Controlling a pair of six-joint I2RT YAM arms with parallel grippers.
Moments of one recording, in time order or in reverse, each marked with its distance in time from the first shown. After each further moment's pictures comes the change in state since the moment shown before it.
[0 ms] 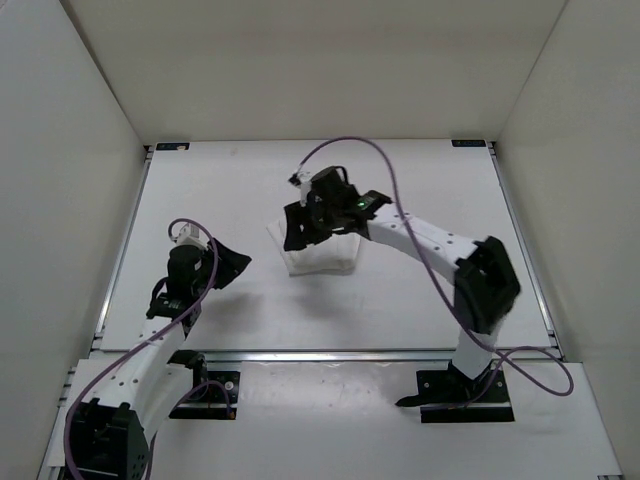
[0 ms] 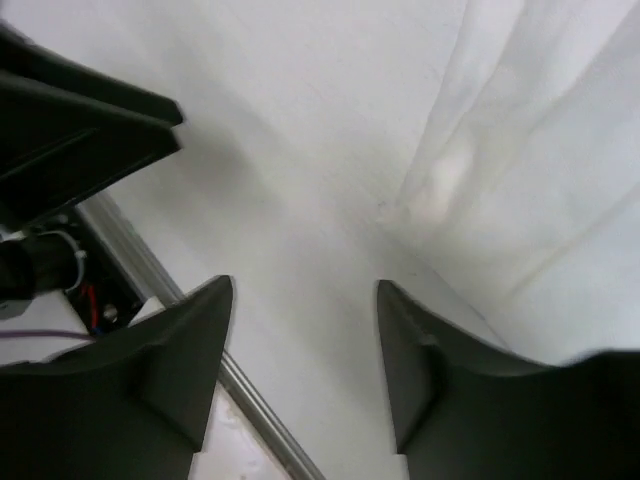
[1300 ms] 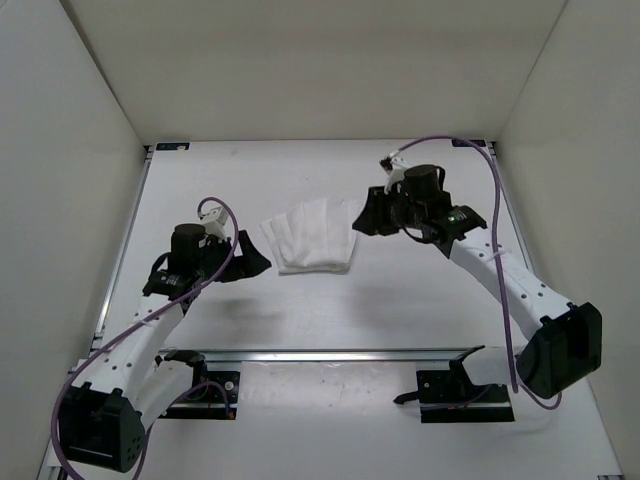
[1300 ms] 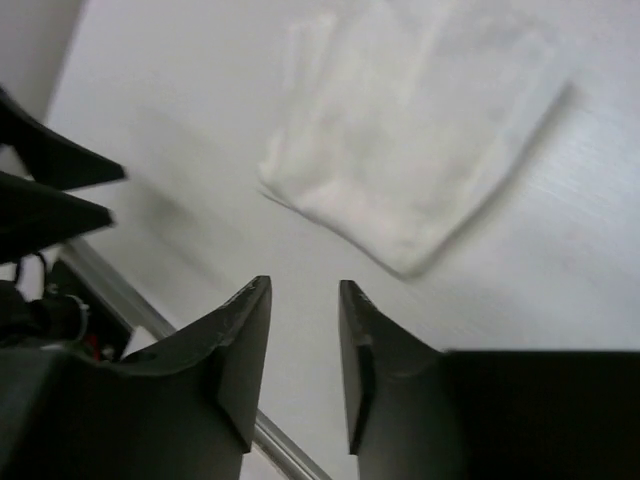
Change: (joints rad) left arm -0.044 0.102 0.243 -0.297 0.219 0.354; right arm -0.295 -0.543 -0.372 0.111 -0.039 0.046
